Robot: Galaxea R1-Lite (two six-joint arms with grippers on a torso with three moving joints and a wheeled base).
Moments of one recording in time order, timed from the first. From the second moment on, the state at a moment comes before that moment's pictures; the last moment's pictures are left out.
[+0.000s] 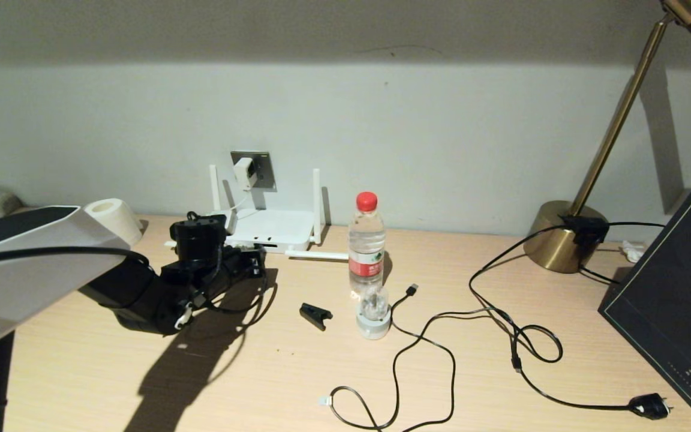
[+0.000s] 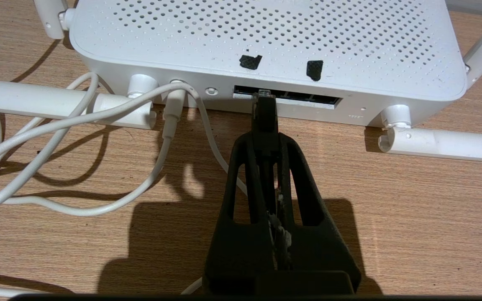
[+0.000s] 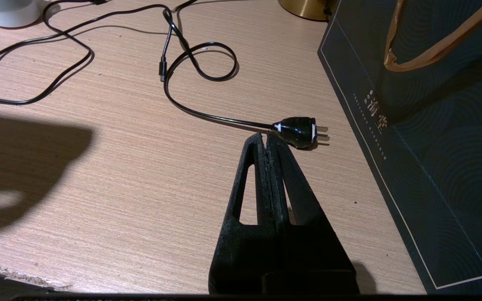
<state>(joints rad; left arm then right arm) -0.20 2.21 -1.05 -0.88 0.08 -0.08 0.00 0.00 -0.06 0.15 0.07 -0.11</state>
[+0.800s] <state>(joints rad) -0.20 2.21 -1.04 -0.88 0.08 -0.08 0.00 0.00 -0.06 0.15 0.06 -0.11</state>
